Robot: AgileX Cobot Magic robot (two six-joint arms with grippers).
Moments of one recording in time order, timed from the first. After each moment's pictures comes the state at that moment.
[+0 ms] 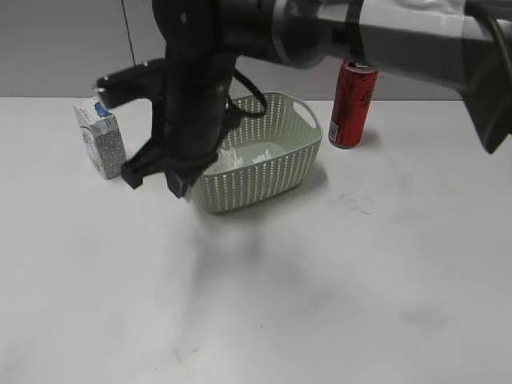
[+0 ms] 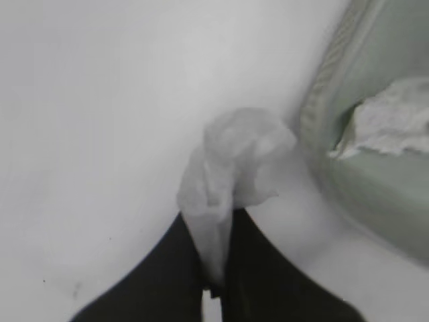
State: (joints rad) left arm -0.11 0.00 -0.51 -0.11 1.06 0.21; right arm 0.85 2.27 -1.99 0.14 1.10 -0.04
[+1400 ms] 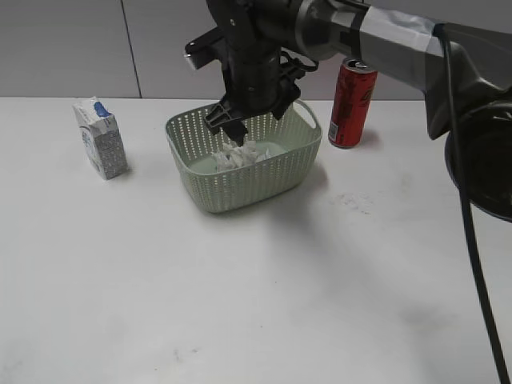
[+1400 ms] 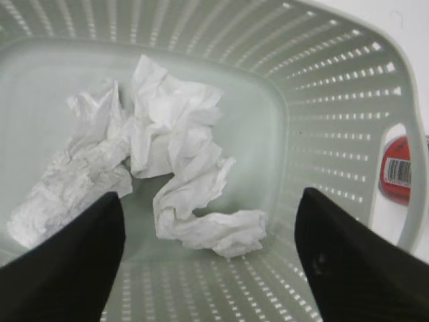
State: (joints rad) left arm -0.11 0.00 -0.51 -0.10 1.06 0.21; right arm 0.70 2.43 -2.23 -0.26 1.12 0.15
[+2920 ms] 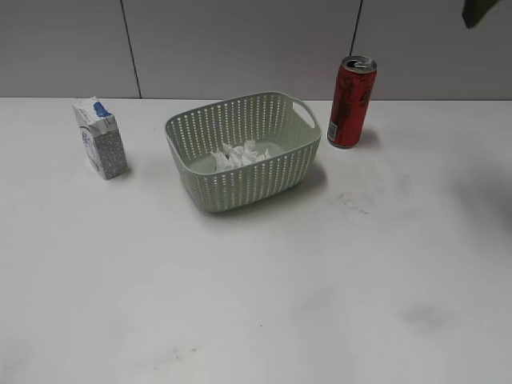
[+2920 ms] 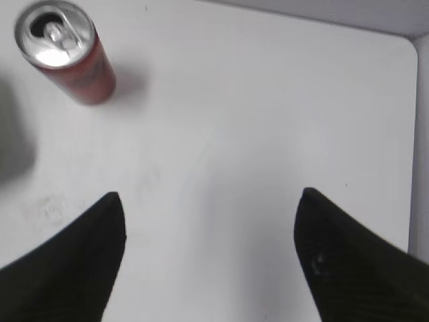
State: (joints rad) left arm -0.11 0.00 -0.51 -0.10 1.06 0.21; right arm 0.19 1.87 -1.93 -0.13 1.20 0.04
